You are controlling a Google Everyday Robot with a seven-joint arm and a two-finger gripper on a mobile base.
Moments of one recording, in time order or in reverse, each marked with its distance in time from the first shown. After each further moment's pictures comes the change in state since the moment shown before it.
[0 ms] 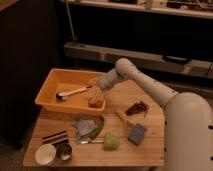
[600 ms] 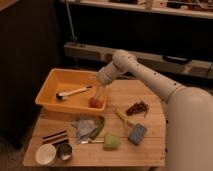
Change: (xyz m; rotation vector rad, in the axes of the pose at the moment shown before) arm -0.020 -0.004 -0.052 -0.009 0.214 -0.286
